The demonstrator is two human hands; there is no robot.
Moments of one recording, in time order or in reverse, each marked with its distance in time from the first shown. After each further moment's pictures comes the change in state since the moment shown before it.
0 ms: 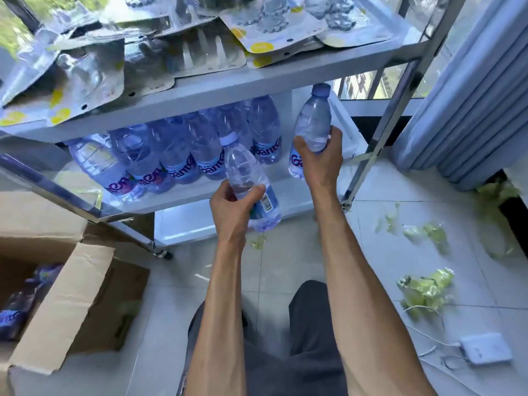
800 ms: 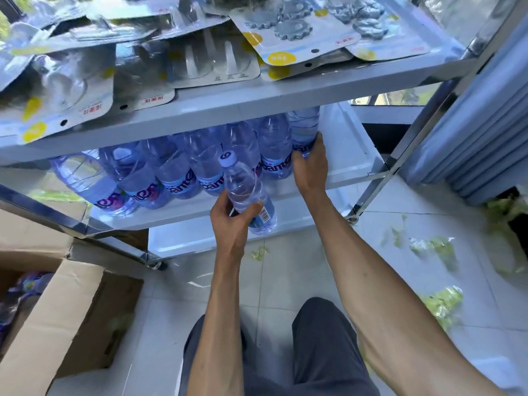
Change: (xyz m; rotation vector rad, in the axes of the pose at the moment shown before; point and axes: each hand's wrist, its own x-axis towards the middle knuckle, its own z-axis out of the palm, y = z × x) left_hand 0.053 -0.033 -0.012 0.012 -0.010 0.092; right_hand 0.056 0.046 0.071 -0.228 -0.152 -0.001
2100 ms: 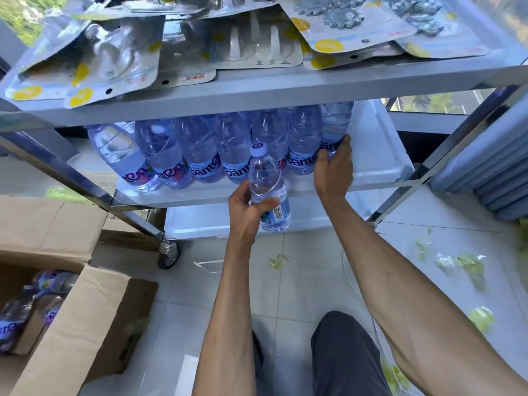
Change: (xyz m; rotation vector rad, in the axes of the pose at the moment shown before) left_hand 0.076 -0.008 -0.031 -0.053 -0.145 -0.063; right_hand 0.024 0.005 0.054 -0.226 0.195 -0.027
